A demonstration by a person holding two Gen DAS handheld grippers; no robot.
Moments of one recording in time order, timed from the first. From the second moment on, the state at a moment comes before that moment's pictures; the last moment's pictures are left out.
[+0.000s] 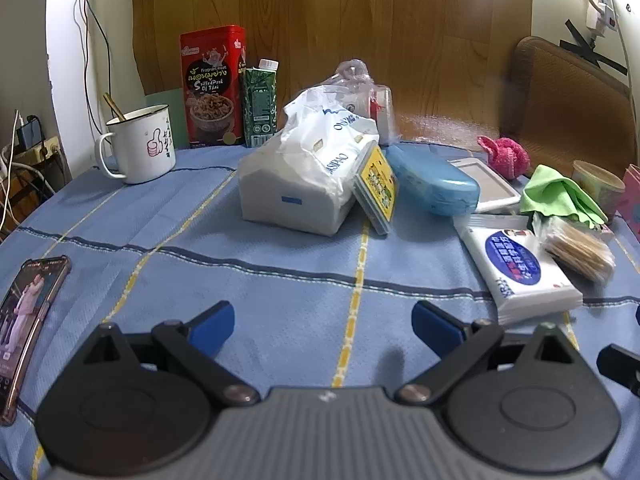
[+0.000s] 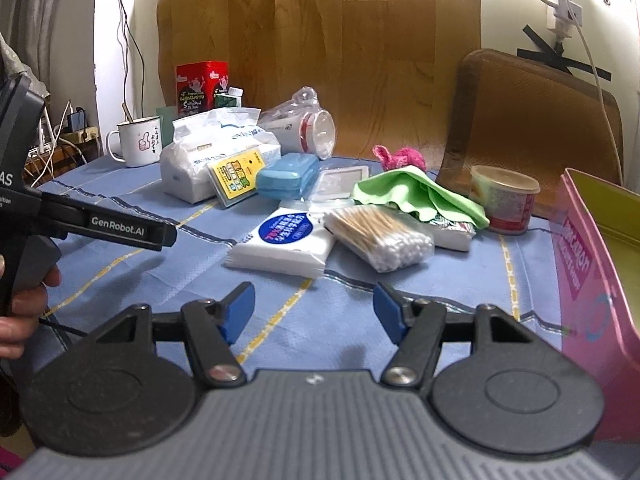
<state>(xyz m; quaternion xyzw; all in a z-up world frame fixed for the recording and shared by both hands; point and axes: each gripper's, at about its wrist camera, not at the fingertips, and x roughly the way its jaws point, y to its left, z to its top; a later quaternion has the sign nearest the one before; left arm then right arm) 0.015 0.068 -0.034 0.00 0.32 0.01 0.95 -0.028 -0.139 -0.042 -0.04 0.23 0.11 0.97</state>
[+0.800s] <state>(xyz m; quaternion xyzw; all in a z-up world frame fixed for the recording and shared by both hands) 0.018 0.091 -0.043 -0.06 0.31 0.00 0.95 -0.001 -0.123 -0.040 -0.01 0.26 0.14 0.96</state>
